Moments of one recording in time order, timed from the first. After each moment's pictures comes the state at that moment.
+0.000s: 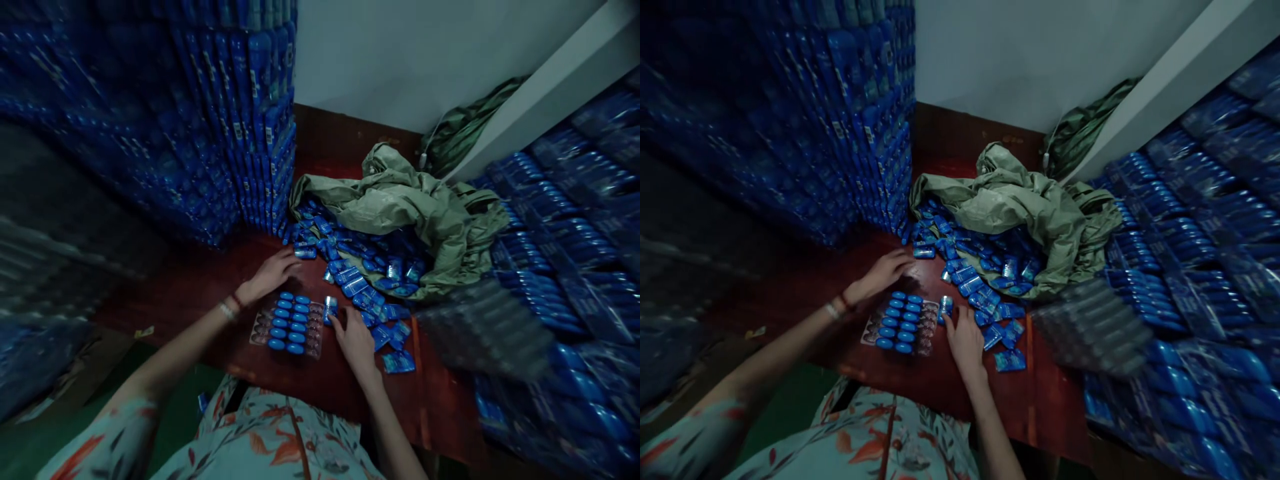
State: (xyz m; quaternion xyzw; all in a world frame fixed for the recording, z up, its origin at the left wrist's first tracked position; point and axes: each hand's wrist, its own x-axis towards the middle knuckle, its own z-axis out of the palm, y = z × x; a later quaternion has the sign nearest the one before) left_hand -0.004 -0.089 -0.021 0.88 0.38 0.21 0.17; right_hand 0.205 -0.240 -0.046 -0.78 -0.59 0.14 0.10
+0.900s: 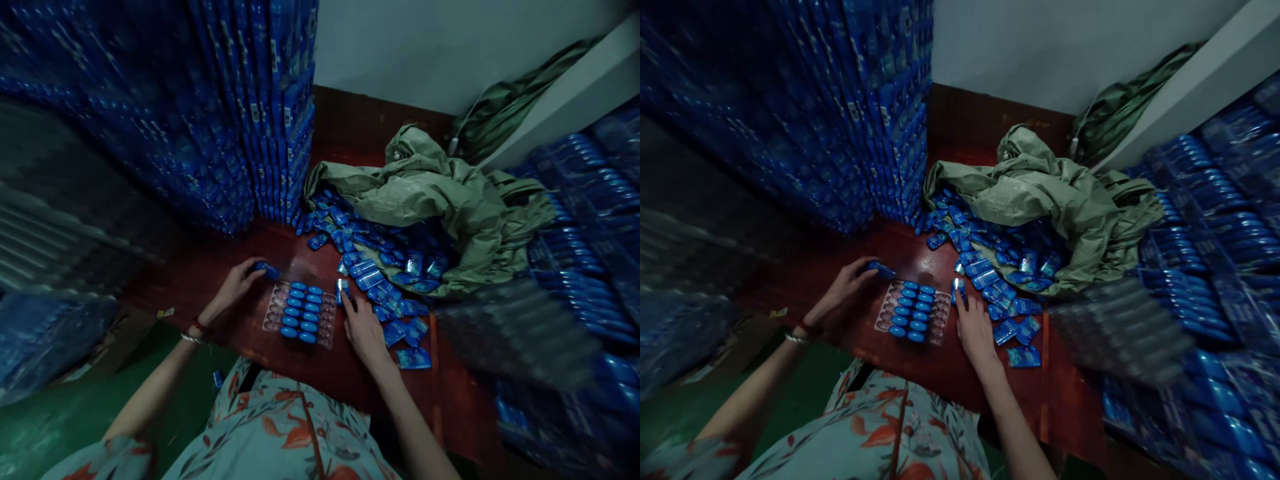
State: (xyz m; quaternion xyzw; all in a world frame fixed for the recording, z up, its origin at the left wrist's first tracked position) left_hand -0.098 -0.142 -0.038 0.67 0.54 0.31 0.41; right_hand 0.207 -0.238 -0.052 -0.65 -0.76 0.01 -0.03
